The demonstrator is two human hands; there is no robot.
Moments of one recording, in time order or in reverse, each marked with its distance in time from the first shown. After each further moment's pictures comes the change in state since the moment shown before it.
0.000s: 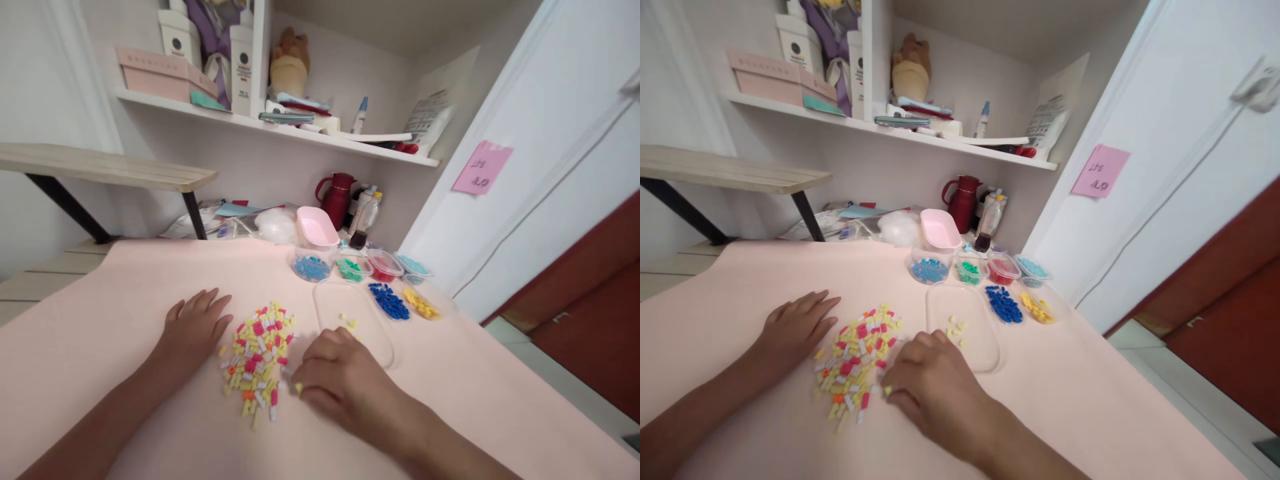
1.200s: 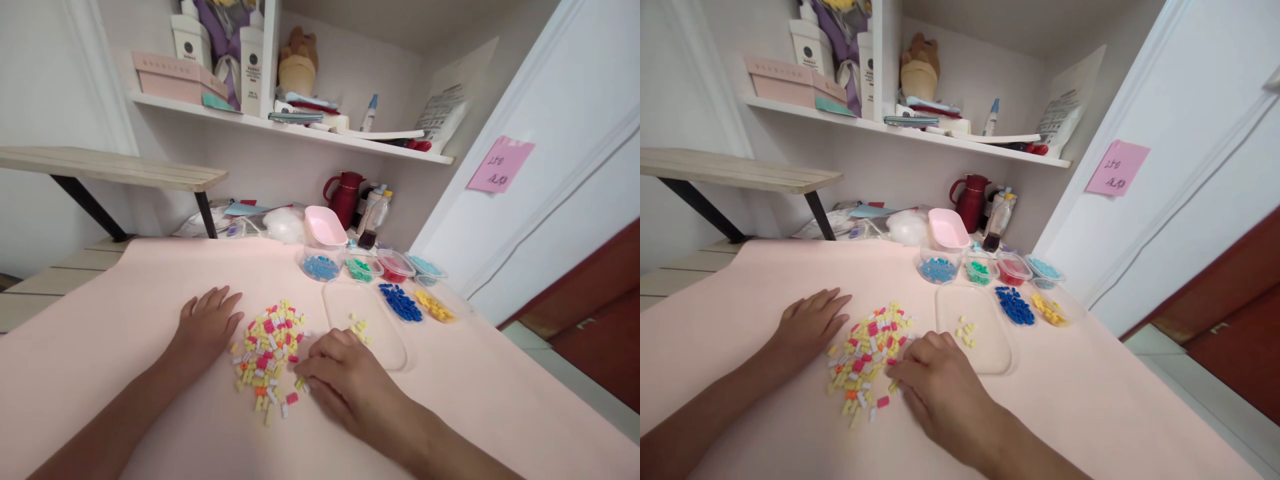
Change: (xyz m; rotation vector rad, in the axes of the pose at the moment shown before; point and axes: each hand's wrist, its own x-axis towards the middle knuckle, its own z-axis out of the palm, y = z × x) left_hand 0.002 -0.004 0.011 -0.011 0.064 0.017; right_hand -0.002 0.001 0.019 0.008 0.040 0.001
